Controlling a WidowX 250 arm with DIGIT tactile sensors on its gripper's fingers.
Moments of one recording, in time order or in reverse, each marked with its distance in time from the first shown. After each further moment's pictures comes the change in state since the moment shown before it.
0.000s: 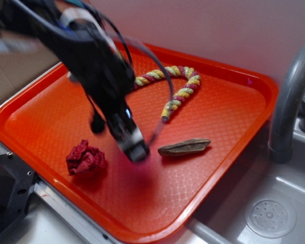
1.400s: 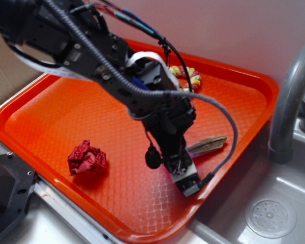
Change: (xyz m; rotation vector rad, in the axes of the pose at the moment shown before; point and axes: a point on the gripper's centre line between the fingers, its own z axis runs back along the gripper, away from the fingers) arm 0.045 -0.038 -0.032 0.032 -0.056 -0.194
